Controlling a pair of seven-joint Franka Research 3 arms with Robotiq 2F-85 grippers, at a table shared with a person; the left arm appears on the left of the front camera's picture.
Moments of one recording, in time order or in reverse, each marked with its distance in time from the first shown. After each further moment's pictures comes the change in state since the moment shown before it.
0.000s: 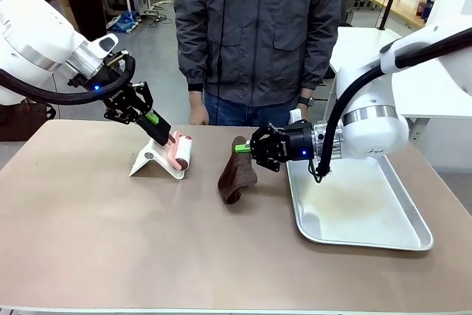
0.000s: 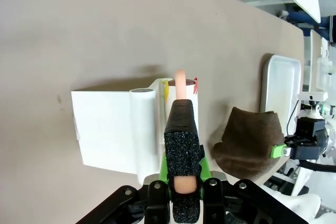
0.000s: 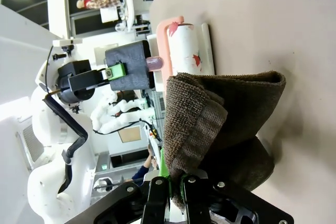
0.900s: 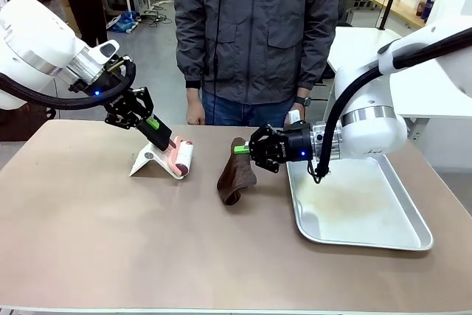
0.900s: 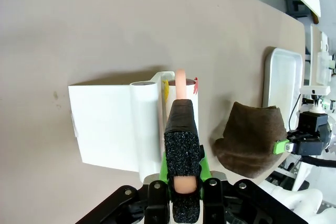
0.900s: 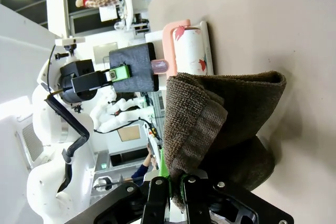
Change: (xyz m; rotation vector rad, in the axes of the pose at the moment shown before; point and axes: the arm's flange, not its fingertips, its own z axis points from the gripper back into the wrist) left arm -0.004 0.005 -0.007 -0.004 0.025 -0.010; right arm -0.001 -0.002 -0.003 -0.005 0.009 -0.004
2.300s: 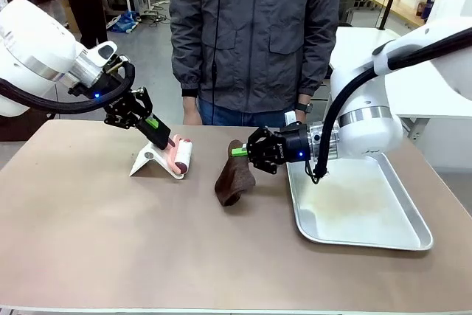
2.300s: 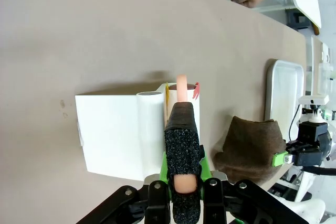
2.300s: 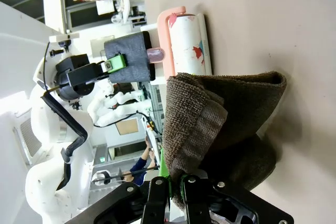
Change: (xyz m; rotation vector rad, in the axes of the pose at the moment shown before) left arm -0.003 0.004 -0.001 0.008 -0.071 0.003; right arm 0.003 -0.001 -0.006 -0.010 0.037 0.001
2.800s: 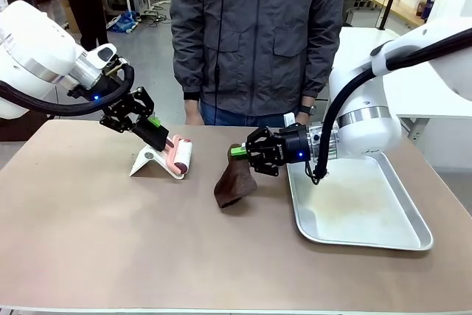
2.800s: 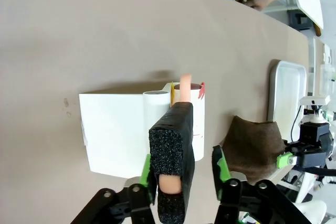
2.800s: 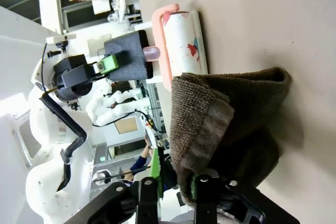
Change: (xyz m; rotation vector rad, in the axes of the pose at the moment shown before) left arm -0.002 0.004 -0.002 0.008 -0.003 0.005; right arm 0.000 -0.002 -0.001 -0.017 0.016 -0.024
